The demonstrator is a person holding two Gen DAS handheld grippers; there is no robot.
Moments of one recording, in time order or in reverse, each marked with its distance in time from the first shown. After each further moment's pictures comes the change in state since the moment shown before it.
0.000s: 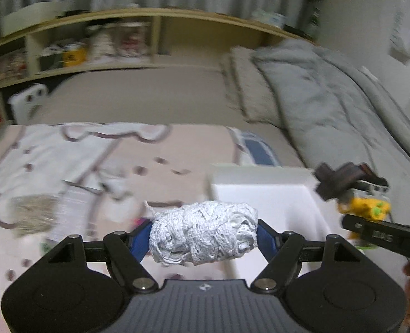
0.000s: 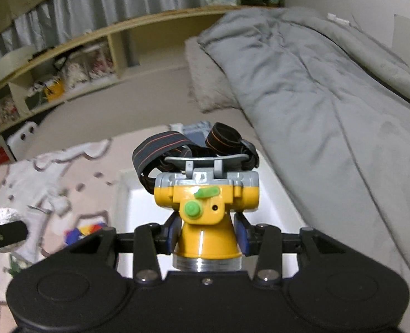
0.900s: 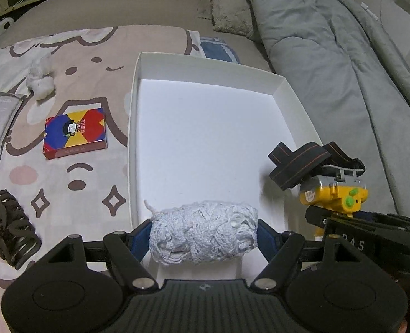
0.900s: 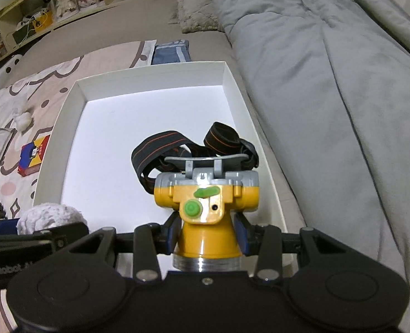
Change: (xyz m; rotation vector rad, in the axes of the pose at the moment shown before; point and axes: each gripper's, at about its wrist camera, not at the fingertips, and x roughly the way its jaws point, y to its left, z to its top) left arm 0.068 -0.077 -0.061 -0.069 0.316 -0.061; right arm 0.034 -0.060 -0.044 -0.093 0.289 -0.022
